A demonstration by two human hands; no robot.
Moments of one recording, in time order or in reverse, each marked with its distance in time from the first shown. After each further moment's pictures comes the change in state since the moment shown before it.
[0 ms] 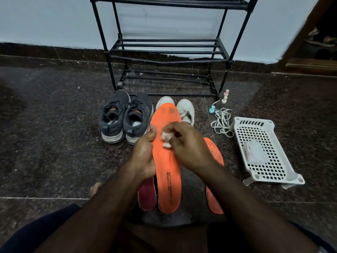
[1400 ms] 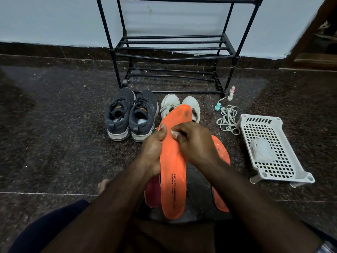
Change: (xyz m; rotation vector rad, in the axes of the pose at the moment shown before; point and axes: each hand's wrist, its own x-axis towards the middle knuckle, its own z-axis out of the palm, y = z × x) left_hand -0.006 -0.002 0.008 0.110 0.117 0.056; right_hand 0.001 0.003 0.004 -0.233 0.070 0.004
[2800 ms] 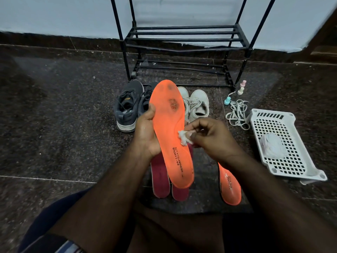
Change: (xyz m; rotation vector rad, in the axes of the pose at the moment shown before) left_hand 0.001 0.036 -0.016 -0.163 -0.005 0.073; right_hand -0.010 0.003 -0.021 0.584 -0.236 0.255
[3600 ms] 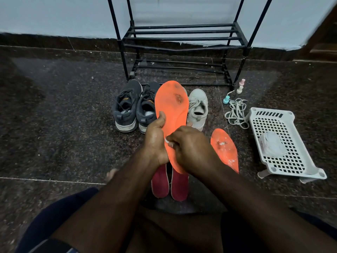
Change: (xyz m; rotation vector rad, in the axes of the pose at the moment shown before) left_hand 0.001 -0.026 -0.001 0.063 0.015 -0.167; right_hand -0.008 0.001 0.046 -0.764 0.019 -0.443
